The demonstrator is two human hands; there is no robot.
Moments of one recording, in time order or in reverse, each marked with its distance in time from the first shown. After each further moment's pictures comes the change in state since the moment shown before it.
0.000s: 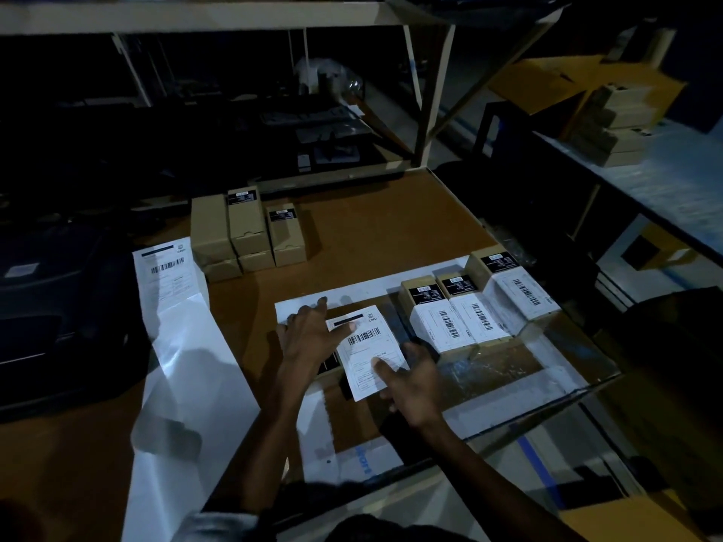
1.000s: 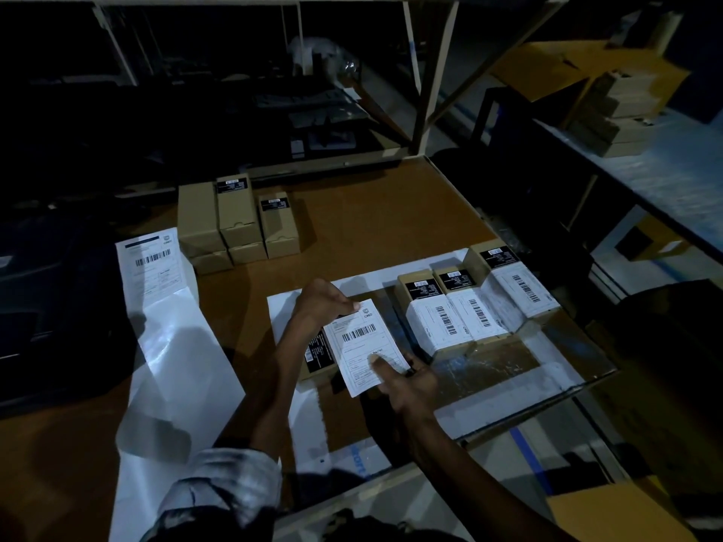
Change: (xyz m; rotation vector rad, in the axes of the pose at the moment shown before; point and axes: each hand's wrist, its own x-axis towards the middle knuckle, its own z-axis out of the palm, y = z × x) left_hand 0.047 0.023 -0.005 -0.576 -0.173 0.007; right_hand -0.006 0.002 0.012 0.551 0.081 0.109
